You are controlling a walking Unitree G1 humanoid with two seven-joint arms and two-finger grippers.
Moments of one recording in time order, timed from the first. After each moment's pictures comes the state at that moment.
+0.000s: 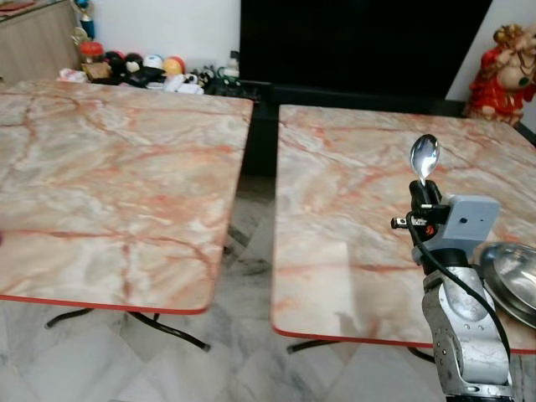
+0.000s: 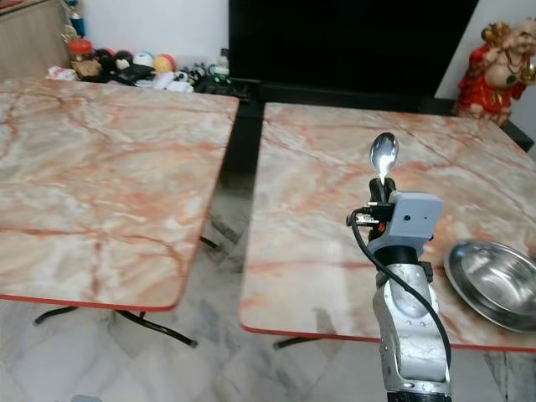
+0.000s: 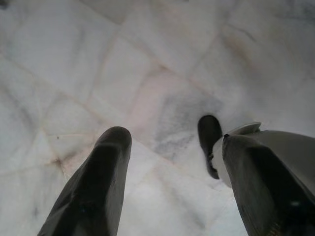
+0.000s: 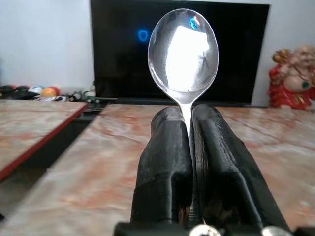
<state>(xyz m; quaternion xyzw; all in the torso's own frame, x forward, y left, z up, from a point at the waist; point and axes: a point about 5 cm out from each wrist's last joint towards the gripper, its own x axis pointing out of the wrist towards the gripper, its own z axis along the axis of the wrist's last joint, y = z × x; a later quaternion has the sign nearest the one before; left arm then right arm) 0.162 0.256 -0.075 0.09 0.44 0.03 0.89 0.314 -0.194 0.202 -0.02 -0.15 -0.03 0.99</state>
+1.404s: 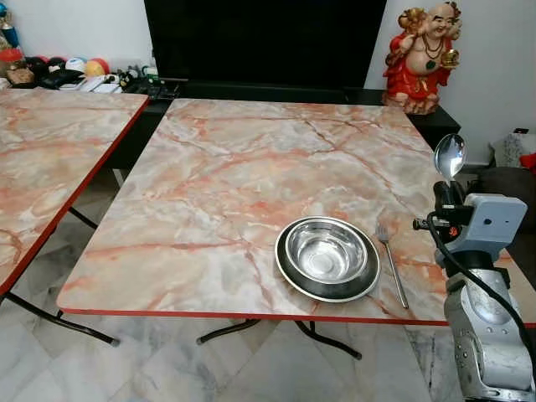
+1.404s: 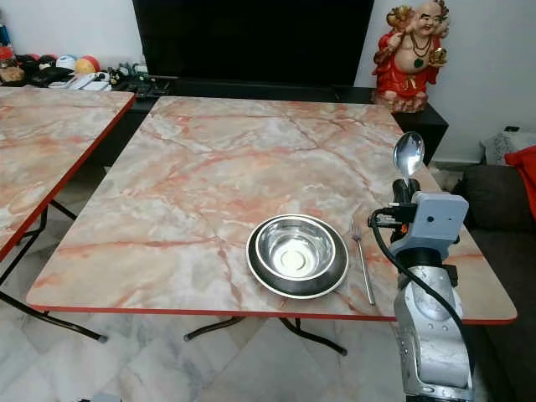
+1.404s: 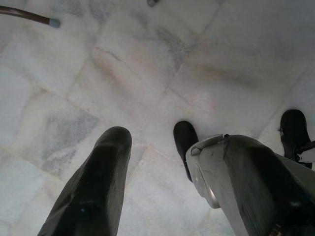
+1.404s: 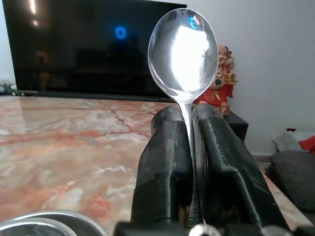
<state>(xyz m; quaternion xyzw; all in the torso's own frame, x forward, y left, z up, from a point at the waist) 0.168 0.229 -0.079 0.08 0.43 -0.01 0.90 0.307 -0.221 0.202 -0.05 -0.14 -0.07 0.99</state>
